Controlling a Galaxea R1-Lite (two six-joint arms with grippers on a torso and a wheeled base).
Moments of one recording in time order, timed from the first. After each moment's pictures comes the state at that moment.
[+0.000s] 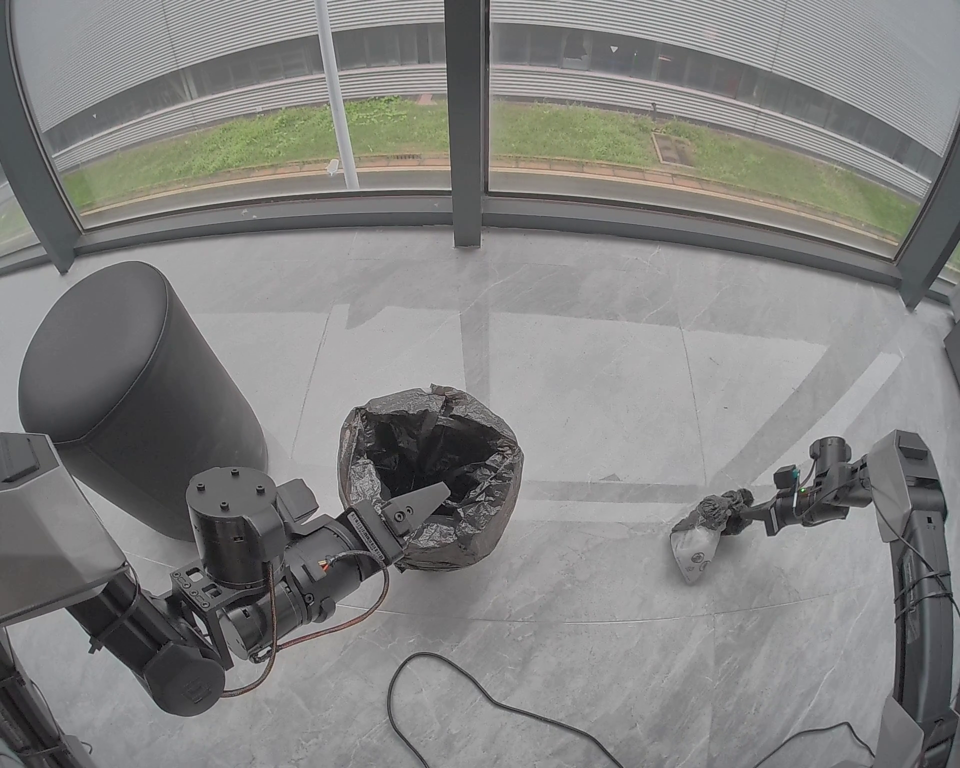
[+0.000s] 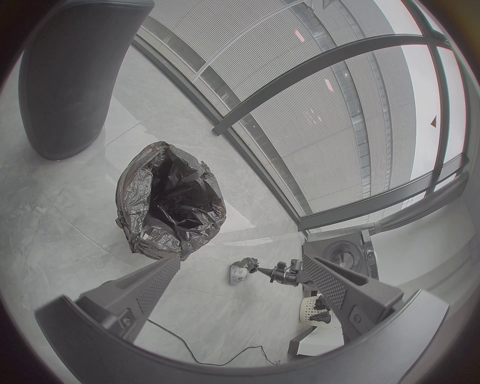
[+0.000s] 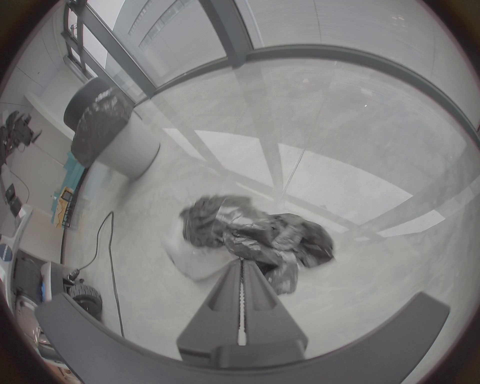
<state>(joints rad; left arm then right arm) -0.56 1.91 -0.45 -1.24 -0.05 -0.86 -0.34 2.91 -2.00 0.07 0.69 -0.67</state>
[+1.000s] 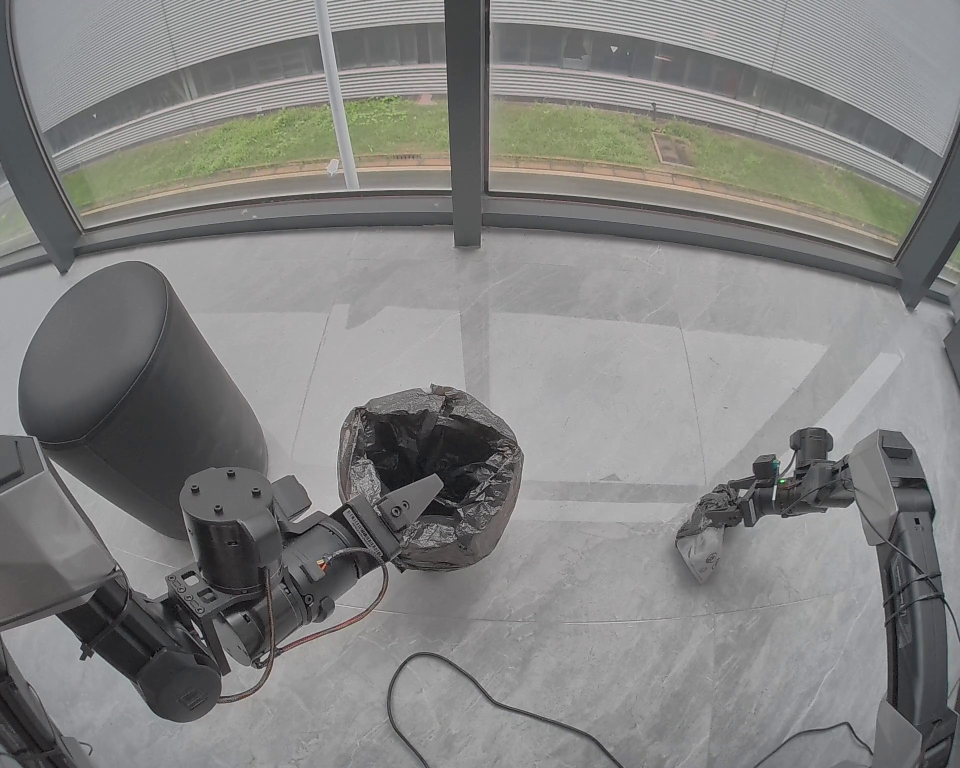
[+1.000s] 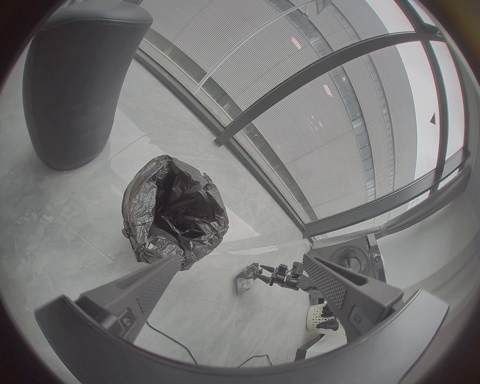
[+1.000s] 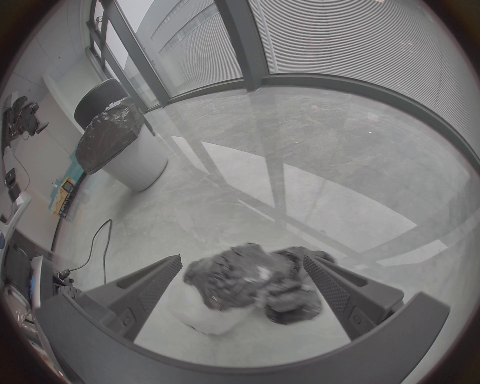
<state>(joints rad) -0.58 1.88 -0.44 -1.25 0.04 -0.84 -0.27 2.91 -2.00 -0.08 0.73 -0.64</state>
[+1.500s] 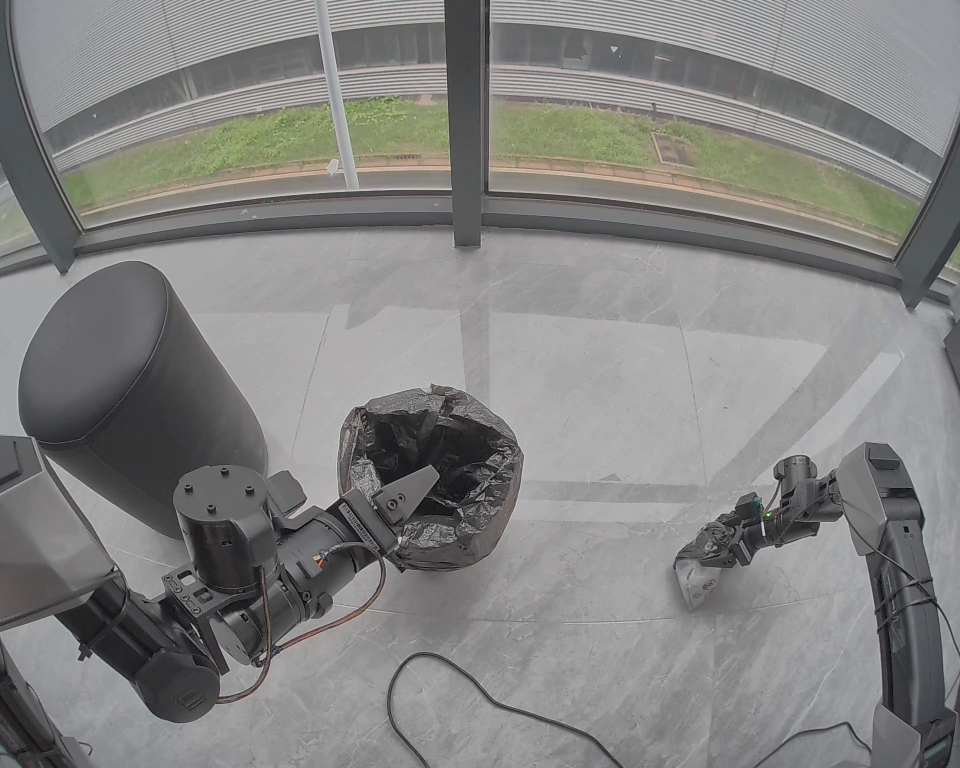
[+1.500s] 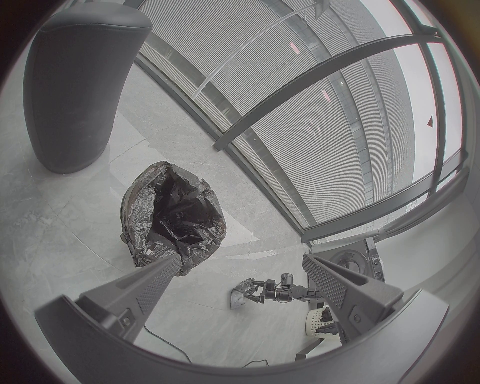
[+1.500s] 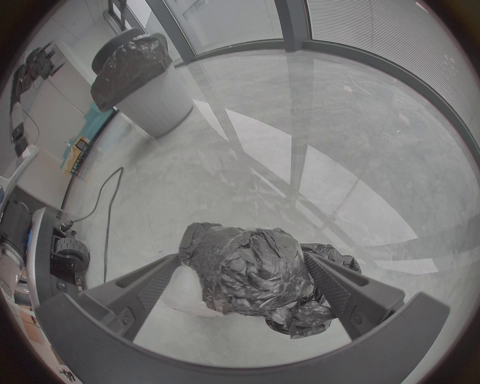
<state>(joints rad) -0.58 1.88 -0.43 -1.28 0.06 -0.84 -0.24 2.97 -2.00 0.11 0.61 -0.92</state>
